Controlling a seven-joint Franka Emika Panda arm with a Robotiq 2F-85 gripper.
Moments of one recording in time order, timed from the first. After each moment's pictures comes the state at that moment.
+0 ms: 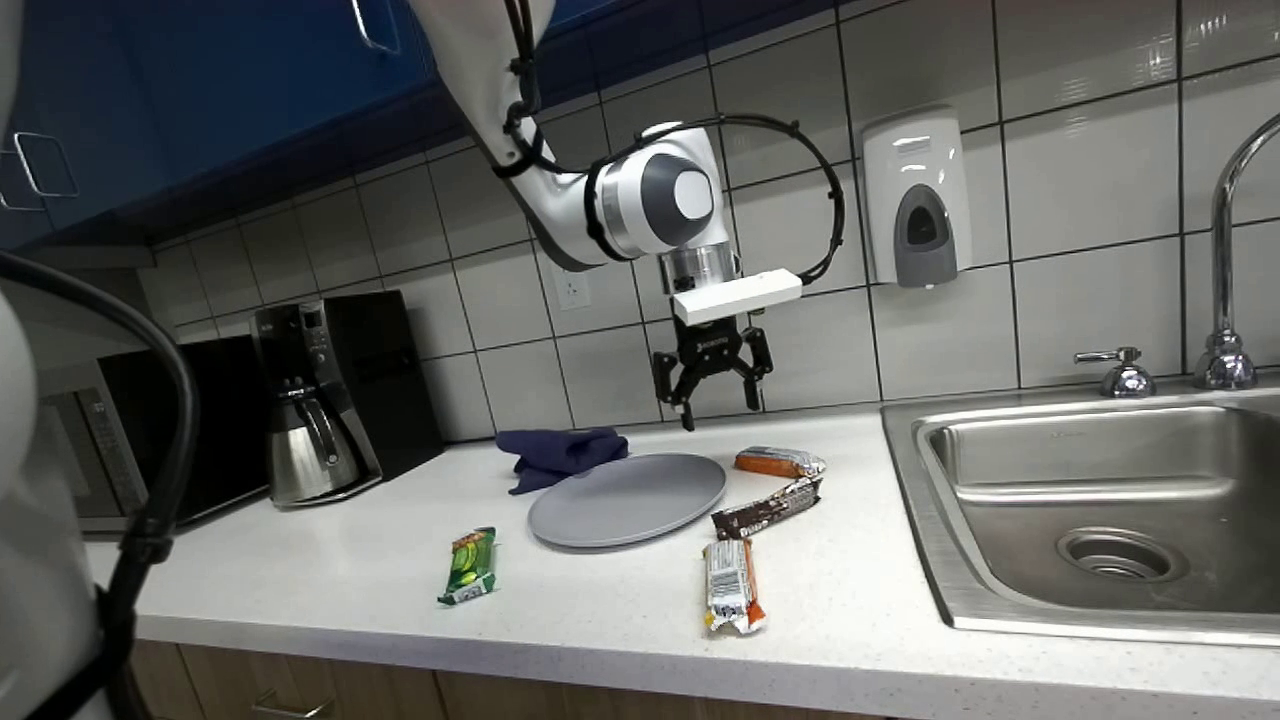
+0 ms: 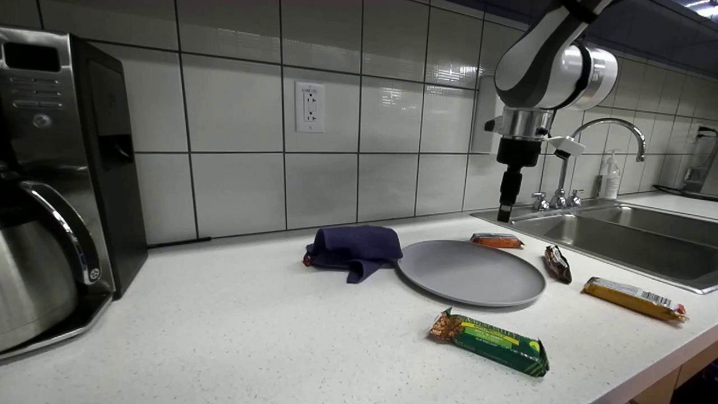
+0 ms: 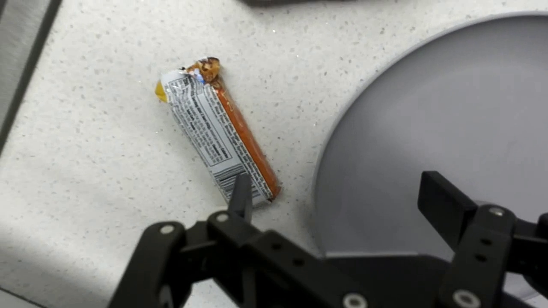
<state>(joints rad) -0.19 0.31 -0.03 -2.06 0.05 2.44 -0.95</state>
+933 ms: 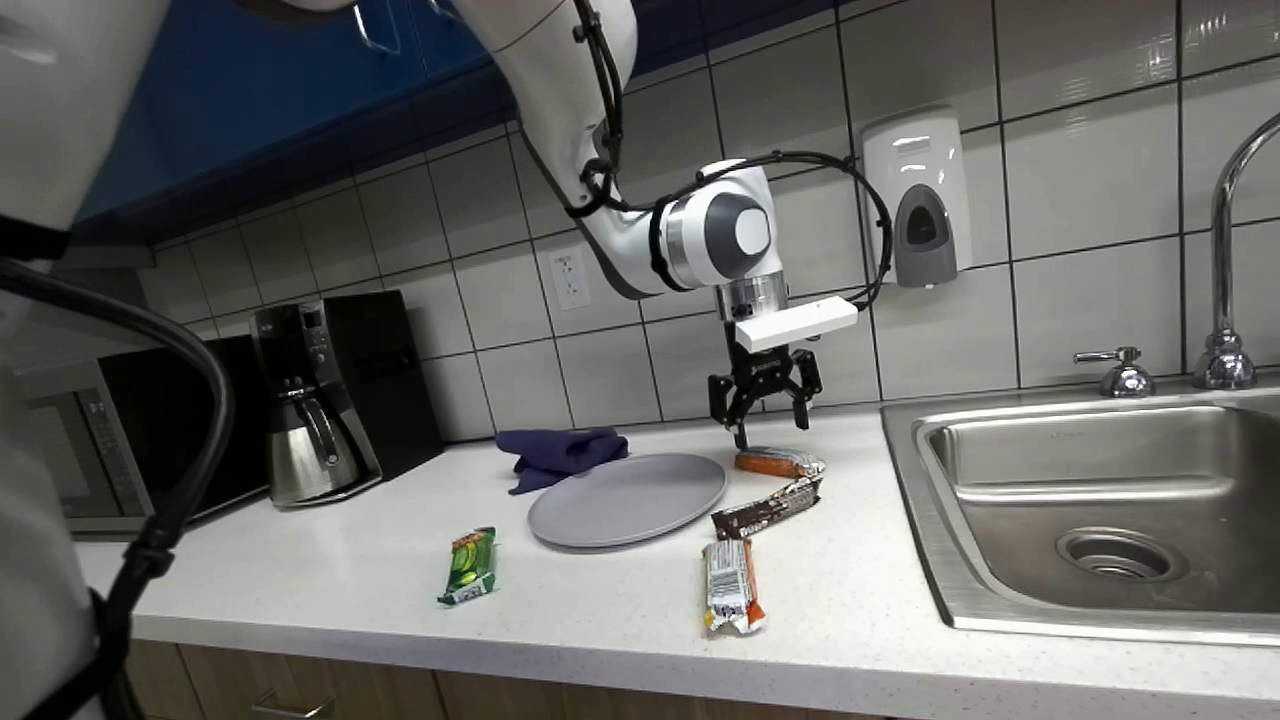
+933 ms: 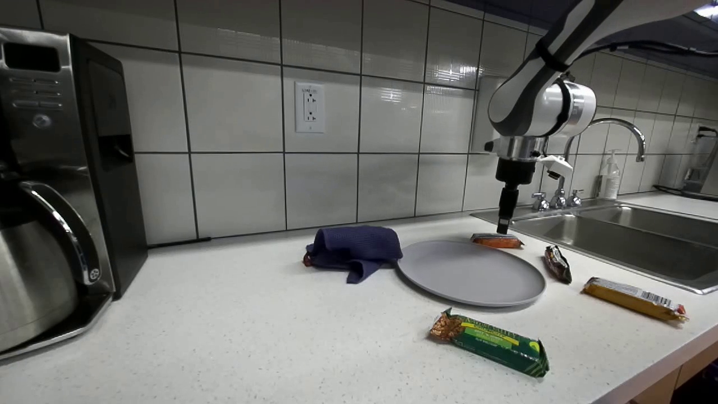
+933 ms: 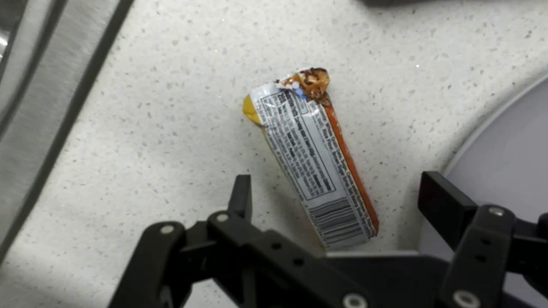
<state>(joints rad) -0.25 0.52 -0.03 -1.85 0.04 2.44 -1.00</state>
